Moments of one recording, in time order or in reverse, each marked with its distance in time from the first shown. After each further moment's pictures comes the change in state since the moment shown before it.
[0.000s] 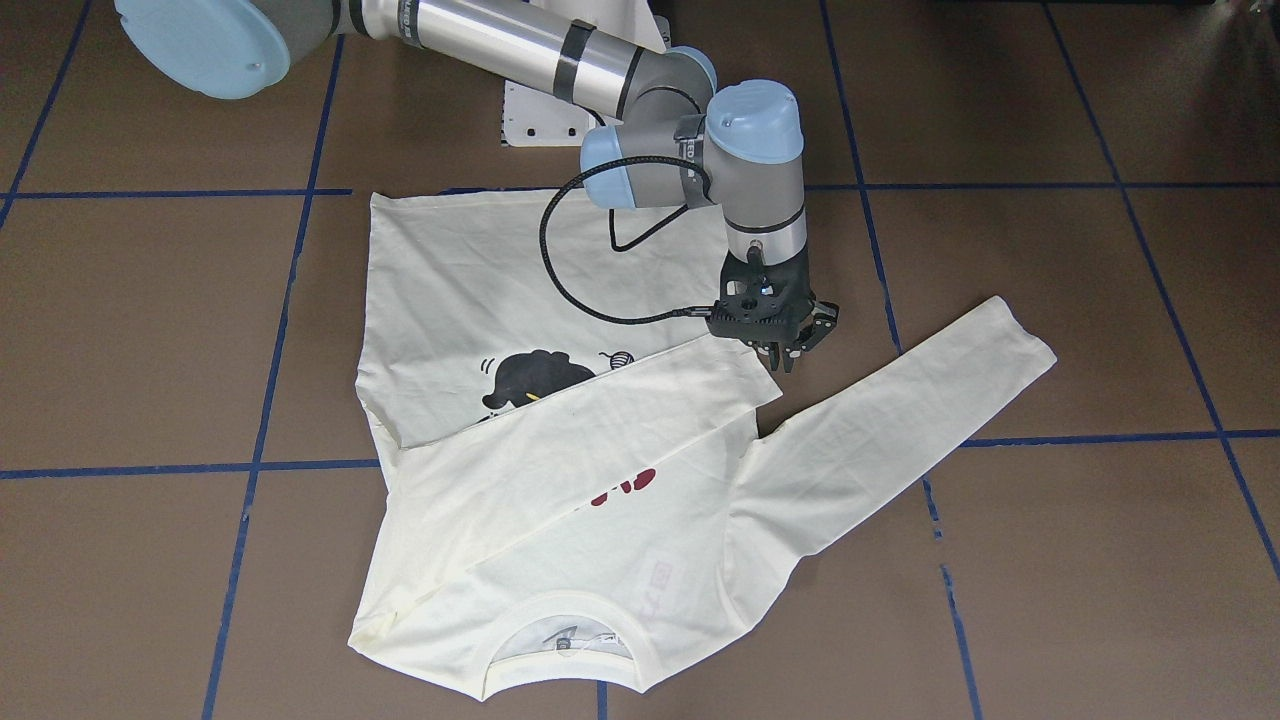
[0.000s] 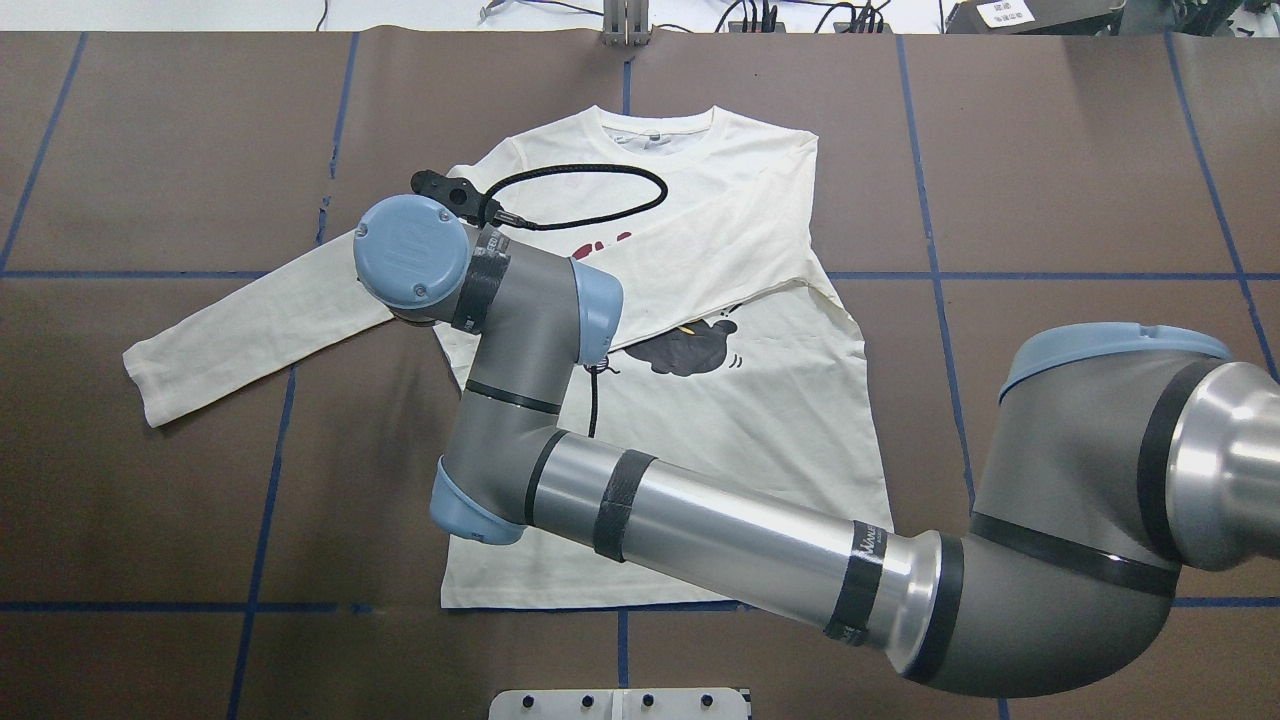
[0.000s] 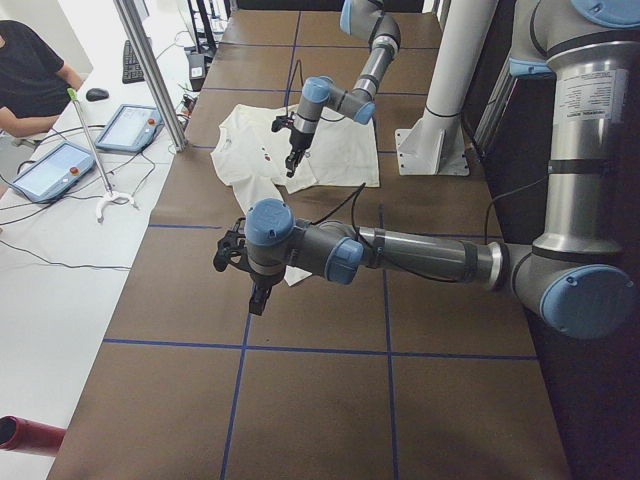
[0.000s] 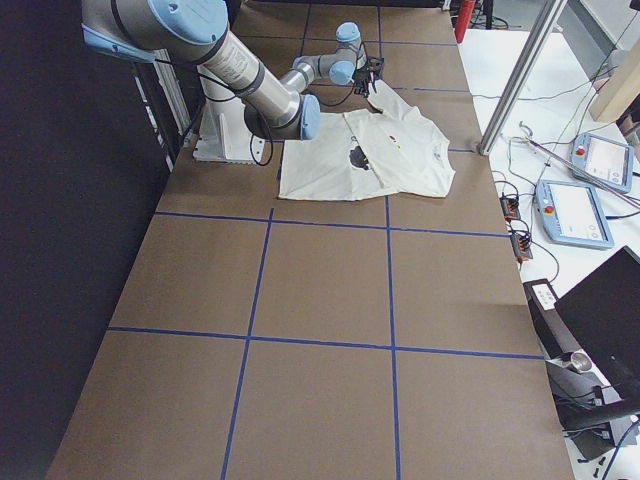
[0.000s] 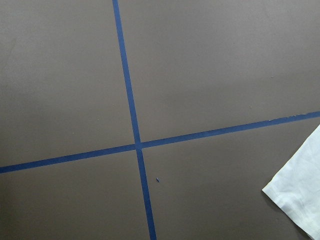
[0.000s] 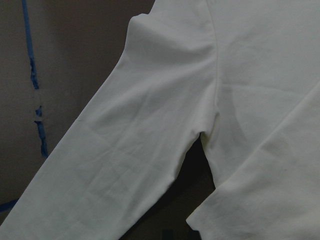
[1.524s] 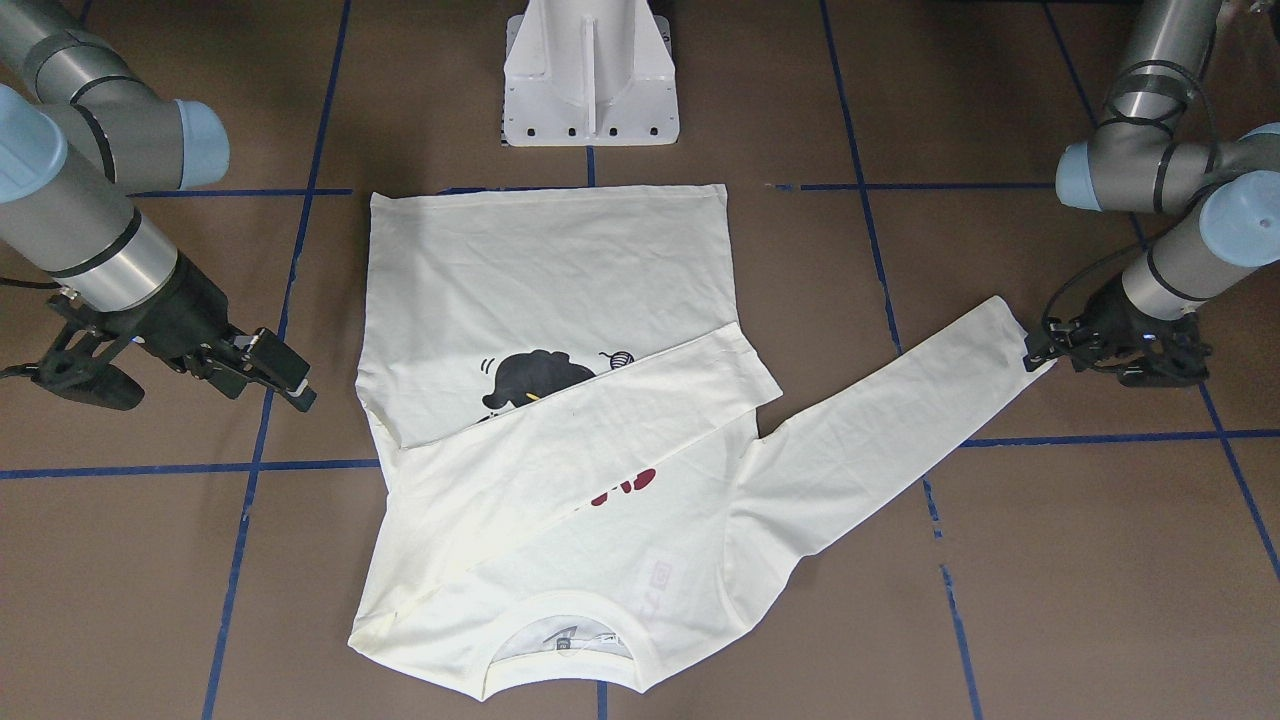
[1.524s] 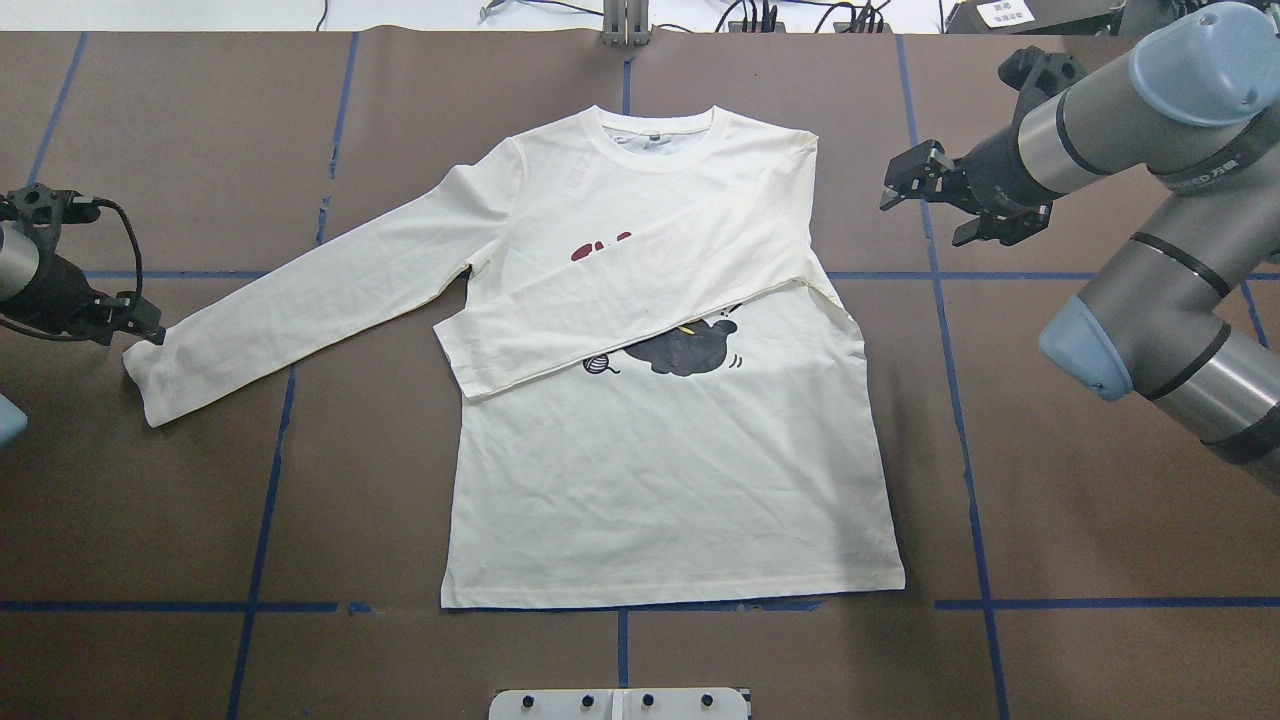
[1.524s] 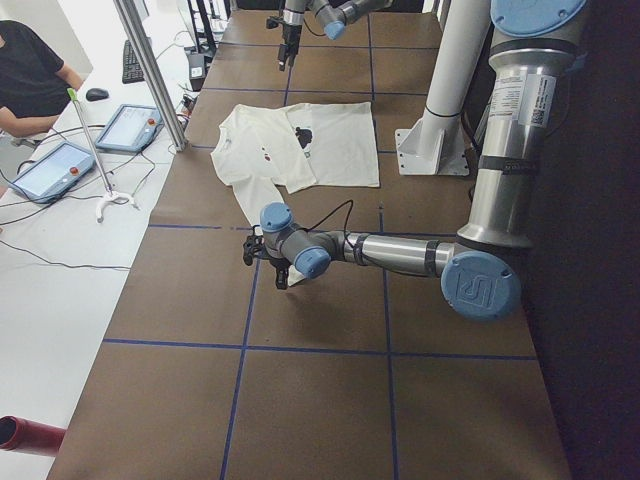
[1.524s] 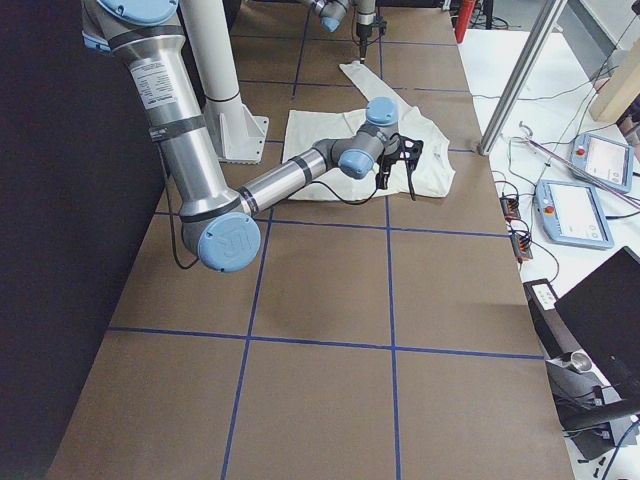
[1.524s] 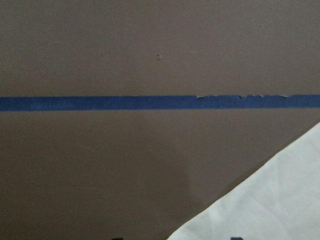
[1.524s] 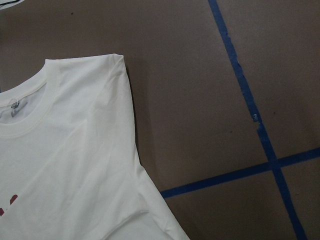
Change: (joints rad) left arm 0.482 -0.134 0.274 -0.348 0.248 -0.687; right arm 0.512 -0.925 0.834 -0.057 0.529 -0.319
